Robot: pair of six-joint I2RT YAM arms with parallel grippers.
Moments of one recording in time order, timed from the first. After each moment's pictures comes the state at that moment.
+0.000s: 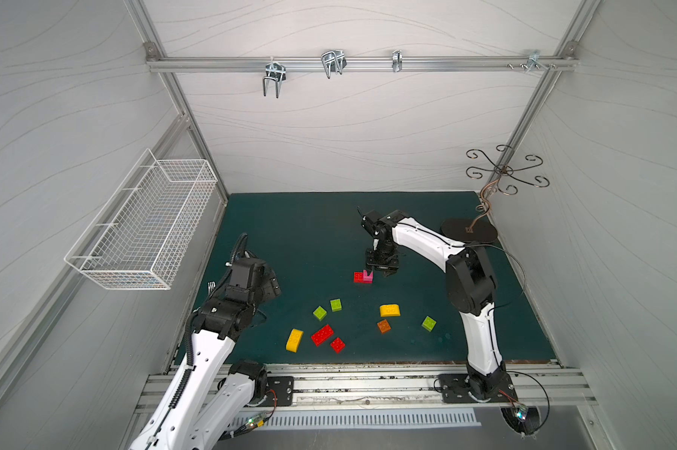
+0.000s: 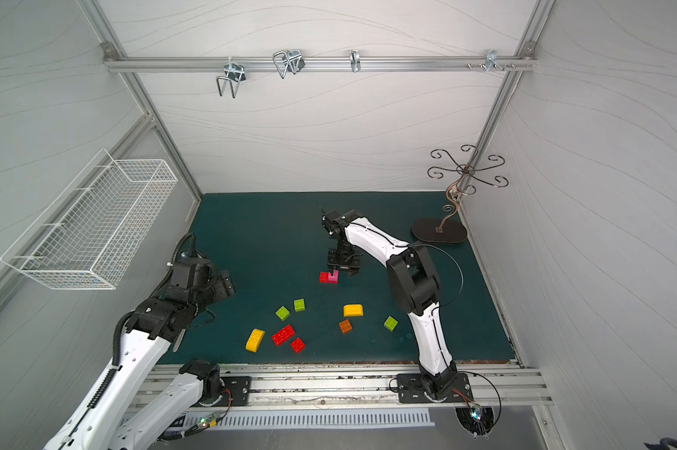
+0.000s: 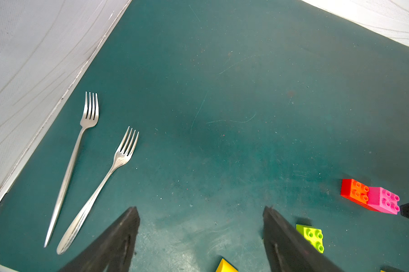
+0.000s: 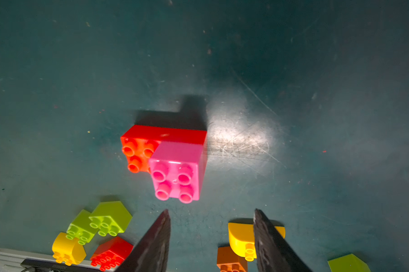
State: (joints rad) left arm -0.21 0.76 0.81 -0.90 -0.30 -0.53; right arm 0.68 2.12 1.78 -1.19 -0.17 0.63
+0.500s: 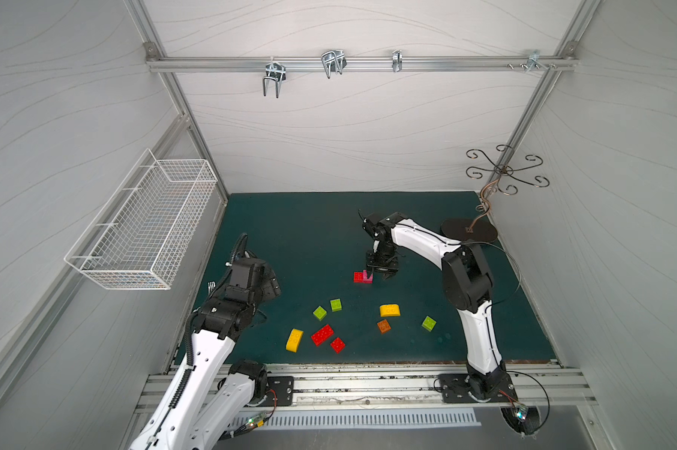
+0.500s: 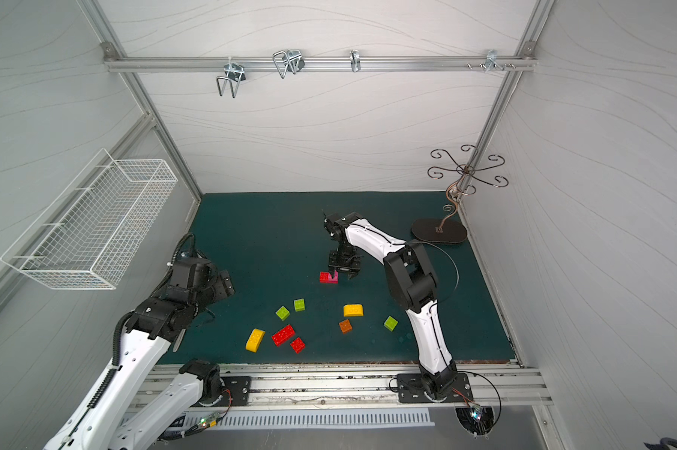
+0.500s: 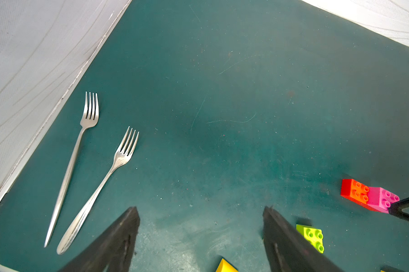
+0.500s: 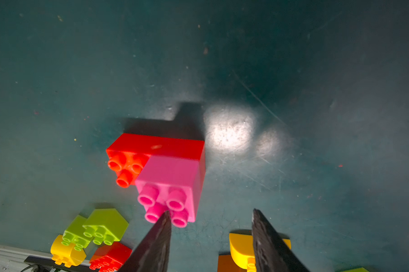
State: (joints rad) left arm -0.21 0.76 0.81 -0.90 -0.30 -0.53; right arm 0.67 2.16 1.77 -1.17 -0.20 0.63
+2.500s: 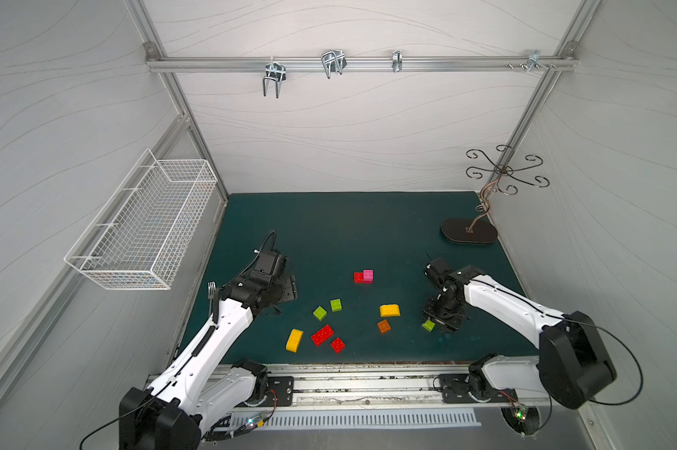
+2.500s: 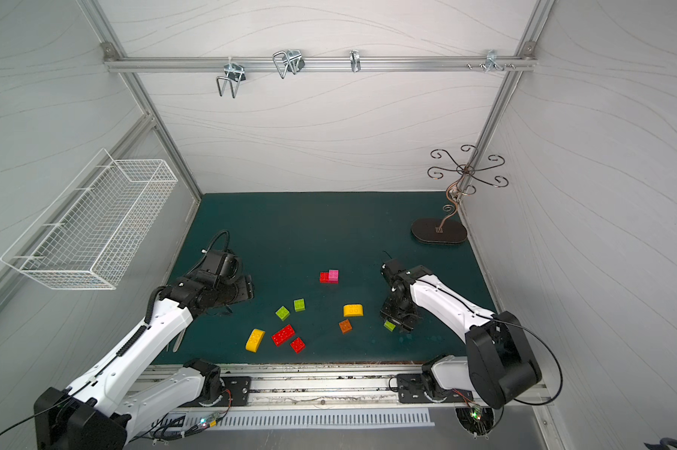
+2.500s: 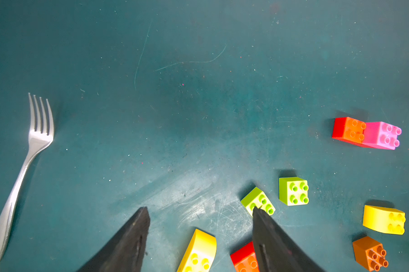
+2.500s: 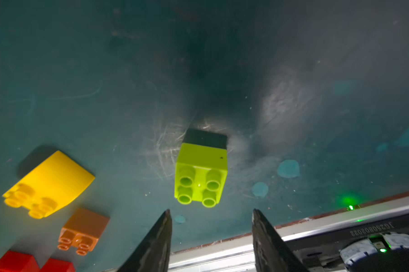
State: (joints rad) left arm -0.31 1.00 0.80 -0.88 -0.12 -0.54; right arm 0.51 1.33 0.76 -1.01 -0.14 0.96
